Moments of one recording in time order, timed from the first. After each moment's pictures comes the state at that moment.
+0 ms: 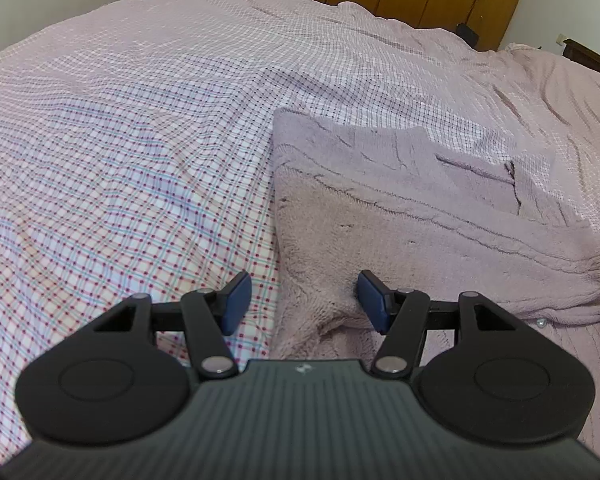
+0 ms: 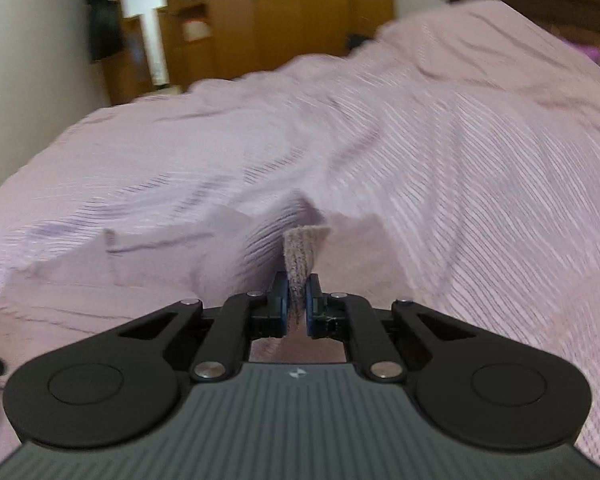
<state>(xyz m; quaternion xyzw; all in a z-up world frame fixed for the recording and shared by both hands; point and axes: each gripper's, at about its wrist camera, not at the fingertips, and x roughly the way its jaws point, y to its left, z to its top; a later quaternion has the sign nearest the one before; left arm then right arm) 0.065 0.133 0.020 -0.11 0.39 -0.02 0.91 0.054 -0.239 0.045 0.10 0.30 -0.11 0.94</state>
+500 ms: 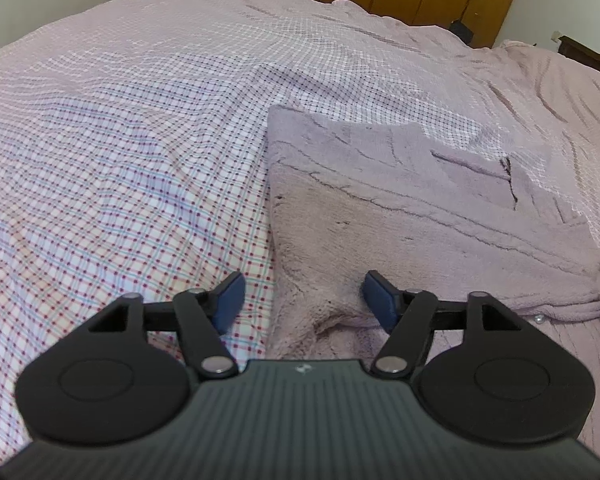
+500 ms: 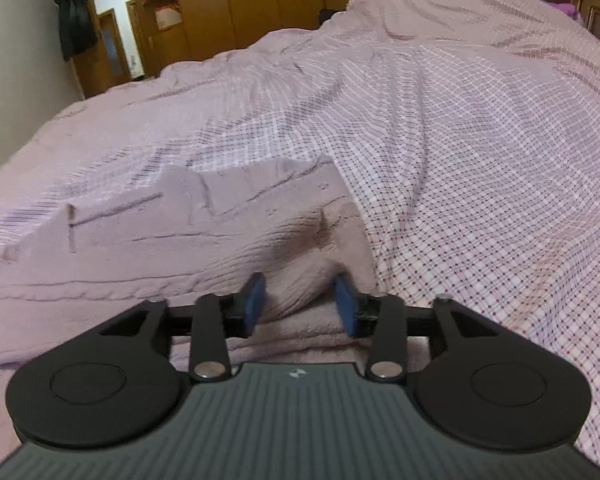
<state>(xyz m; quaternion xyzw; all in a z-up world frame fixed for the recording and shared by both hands) 0.068 0.136 0.018 -0.10 0.39 -0.03 0.91 0.030 -0.257 0.018 0.13 0.31 -0.10 0.94</state>
